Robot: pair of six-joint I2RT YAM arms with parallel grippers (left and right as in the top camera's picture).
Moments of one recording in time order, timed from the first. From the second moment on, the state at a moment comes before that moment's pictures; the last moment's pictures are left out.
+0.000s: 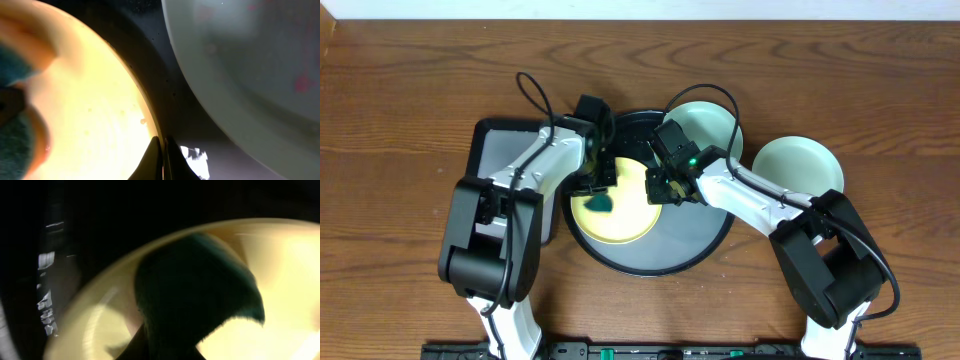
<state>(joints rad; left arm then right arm) -0.27 1.94 1.24 -0.84 0.09 -0.40 0.65 1.96 1.24 -0.50 -0.13 0.57</state>
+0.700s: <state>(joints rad) -0.26 1.95 1.25 -0.80 0.22 -0.25 0.65 1.96 1.24 -0.49 -0.13 0.57</state>
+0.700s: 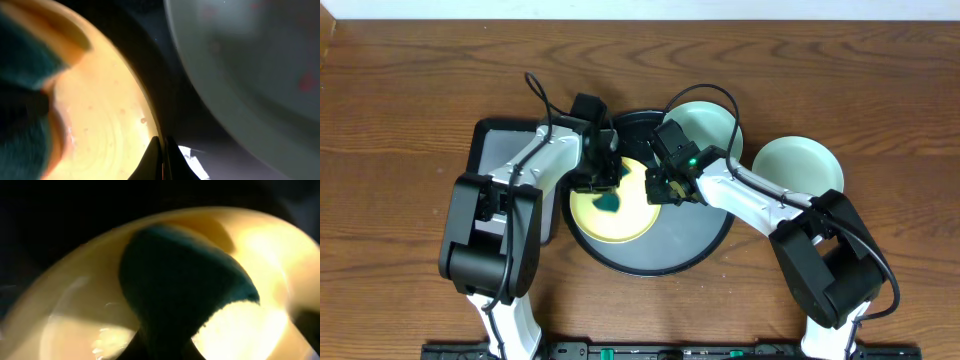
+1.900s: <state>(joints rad) -0.27 1.94 1.36 -0.94 -0.04 -0.51 0.65 1.97 1.24 -0.49 -0.14 0.57</state>
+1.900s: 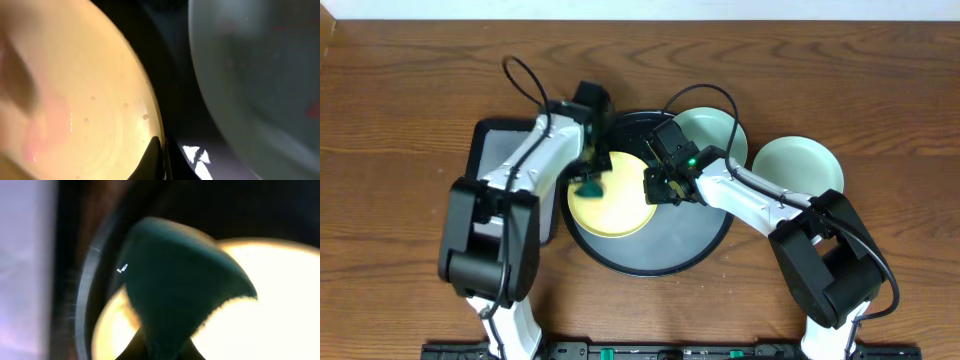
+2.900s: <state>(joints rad) -0.01 1.68 1.48 -1.13 -0.11 -0.51 0.87 1.57 1.24 -0.54 0.63 0.10</state>
